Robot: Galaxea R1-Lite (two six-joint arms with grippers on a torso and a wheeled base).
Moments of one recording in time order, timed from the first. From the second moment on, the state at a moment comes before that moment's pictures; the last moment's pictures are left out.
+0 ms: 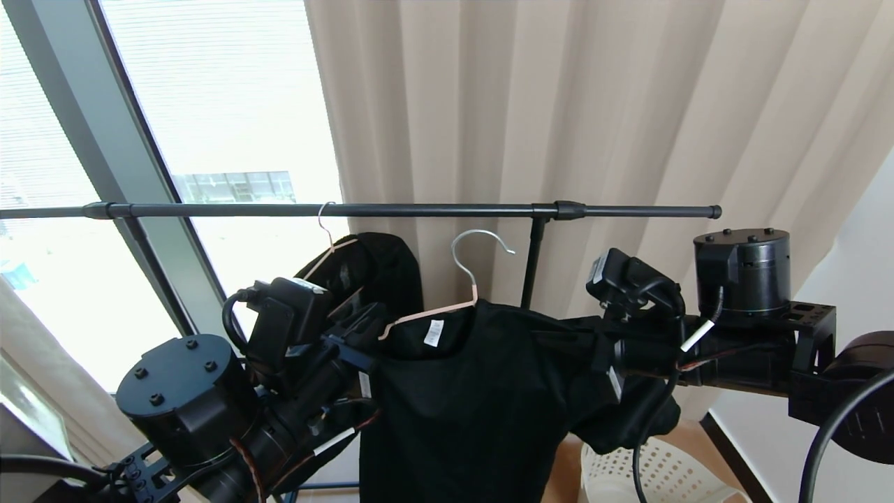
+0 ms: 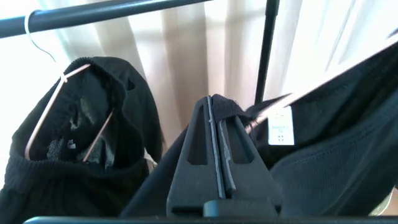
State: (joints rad) left arm -0.67 1.85 -0.31 -1.57 0.22 0.11; right arm 0.49 1.71 -0.75 -0.51 0.40 -0.39
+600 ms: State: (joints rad) left arm -0.76 1.82 -0.35 -1.57 0.25 0.16; right arm 0.53 1.79 -0.72 -0.69 0.40 -0.30
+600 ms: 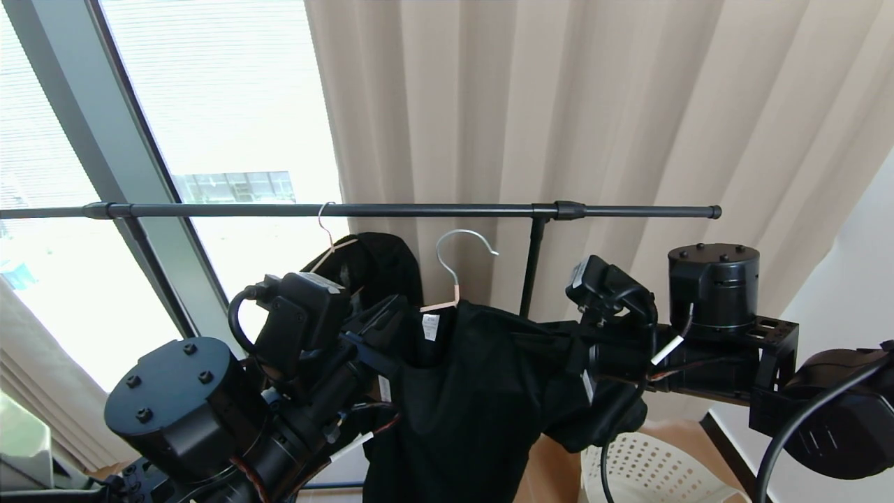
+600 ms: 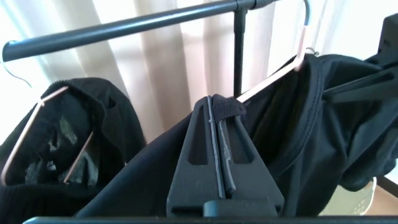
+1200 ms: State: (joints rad) left arm -0.79 1.79 -0.36 -1.57 0.25 0.16; right arm 0.55 1.88 -0.70 -0.82 0.40 -0.21
